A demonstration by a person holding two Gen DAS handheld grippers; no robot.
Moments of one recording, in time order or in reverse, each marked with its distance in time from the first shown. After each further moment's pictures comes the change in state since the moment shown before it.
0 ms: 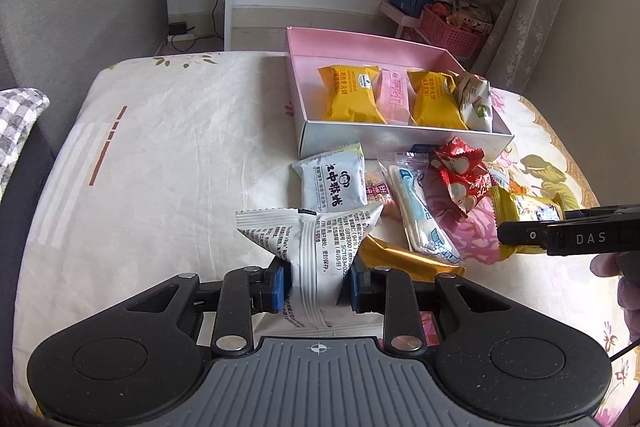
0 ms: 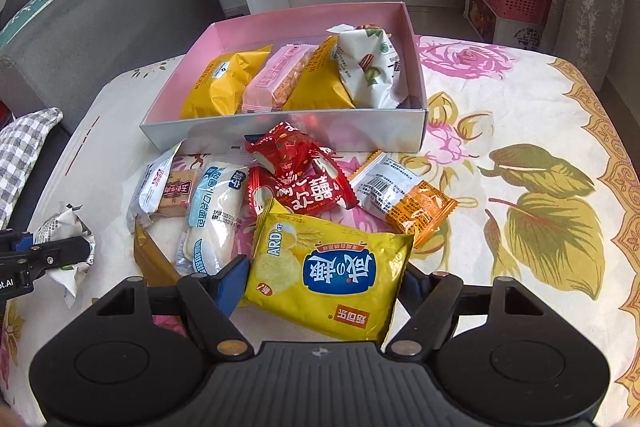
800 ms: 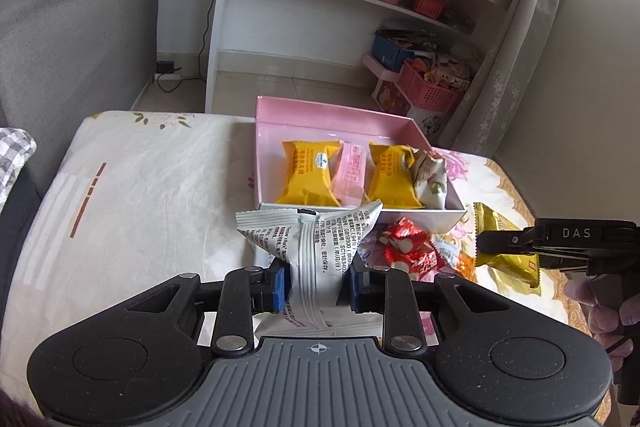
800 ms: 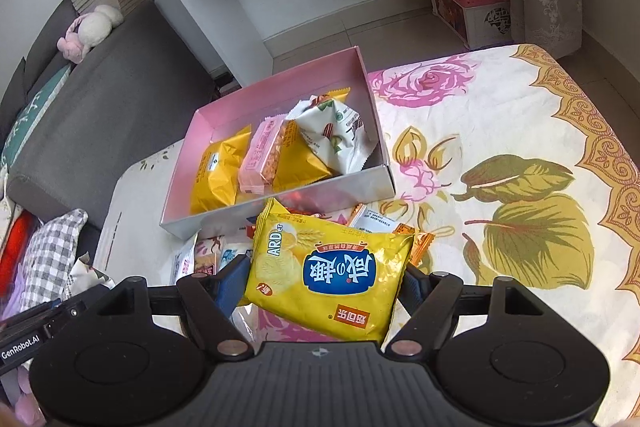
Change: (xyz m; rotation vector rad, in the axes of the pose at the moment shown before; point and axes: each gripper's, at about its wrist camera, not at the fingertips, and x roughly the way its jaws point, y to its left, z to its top) left arm -0.028 -0.028 0.036 -0.047 -0.139 -0.070; right arm -0.037 -0.038 0.031 0.255 -0.086 0.103
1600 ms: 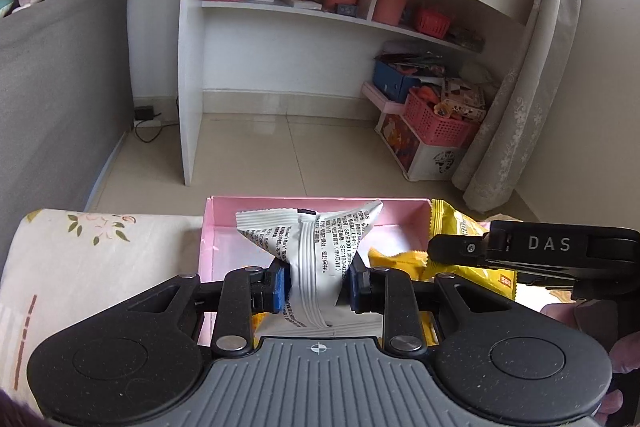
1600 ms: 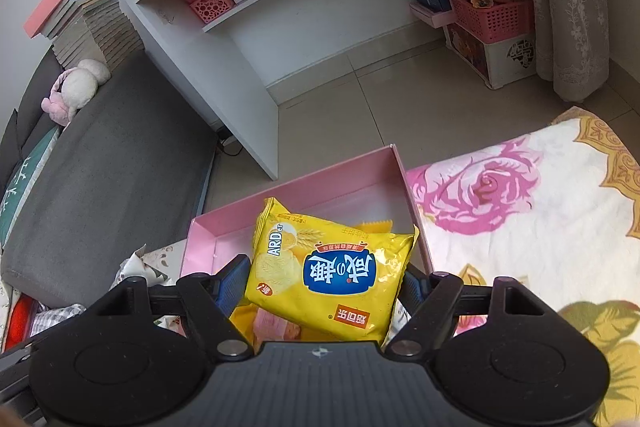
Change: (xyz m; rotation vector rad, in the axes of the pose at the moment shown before) left arm 0.126 -0.025 0.102 0.050 -0.063 0.045; right arm 0.073 0.016 0.107 0.035 -0.093 0.034
